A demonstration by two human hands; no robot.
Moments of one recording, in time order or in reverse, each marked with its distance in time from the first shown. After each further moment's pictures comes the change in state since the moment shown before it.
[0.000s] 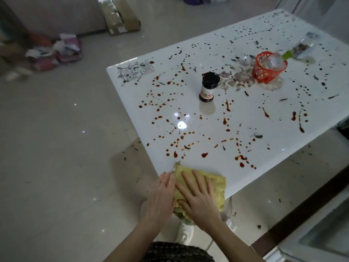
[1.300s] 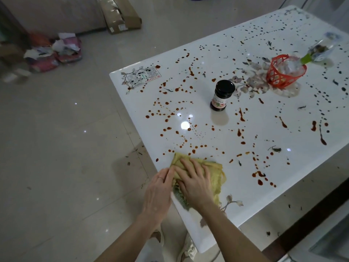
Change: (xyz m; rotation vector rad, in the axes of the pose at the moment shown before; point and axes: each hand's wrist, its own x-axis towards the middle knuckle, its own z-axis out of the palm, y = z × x) left_hand 0.060 -0.049 -0.038 -0.067 0.080 -0.011; right_hand 0.122 -0.004 0.005 0.076 0.065 0.161
